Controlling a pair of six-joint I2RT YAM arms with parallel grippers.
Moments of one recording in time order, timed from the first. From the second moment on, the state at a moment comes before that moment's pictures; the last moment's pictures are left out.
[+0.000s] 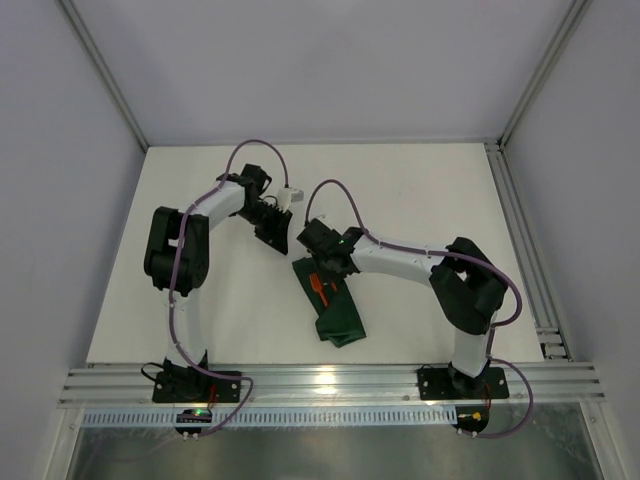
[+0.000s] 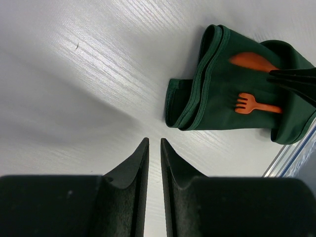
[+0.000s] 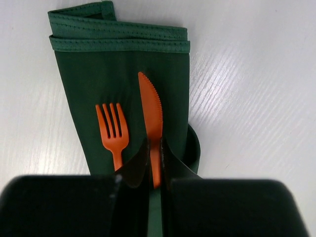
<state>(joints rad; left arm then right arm) -0.28 2.06 1.52 -0.87 0.66 0.42 0.90 1.85 1.28 -0.58 0.23 0.48</state>
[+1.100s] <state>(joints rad) -0.21 1.88 1.60 -0.90 0.52 0.41 0.35 1.52 1.25 -0.54 0.20 0.42</state>
